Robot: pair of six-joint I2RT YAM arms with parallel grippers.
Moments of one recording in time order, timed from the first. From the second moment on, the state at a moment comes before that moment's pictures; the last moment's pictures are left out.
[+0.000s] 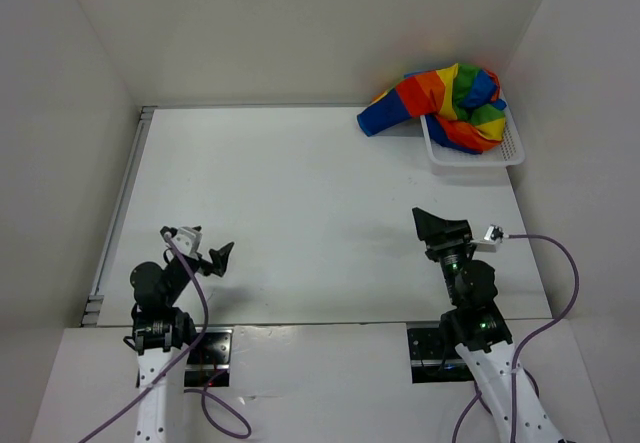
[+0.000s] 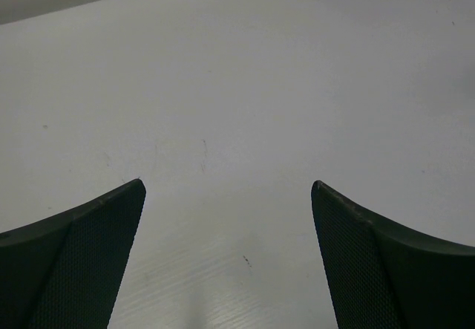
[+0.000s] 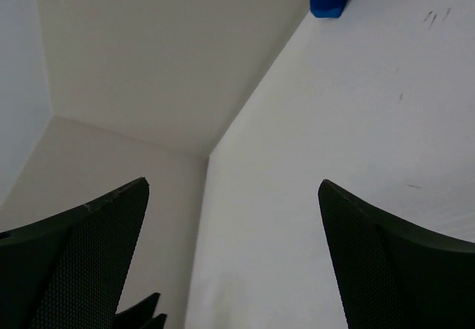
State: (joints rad) left arm 0.17 0.01 0.05 -0.08 0.56 0.07; right arm 0.31 0.01 0.09 -0.06 0.22 1.13
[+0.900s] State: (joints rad) left arm 0.16 0.40 0.15 0.12 0.48 0.07; right arm 0.31 1.20 1.07 -0.04 0.25 0.47
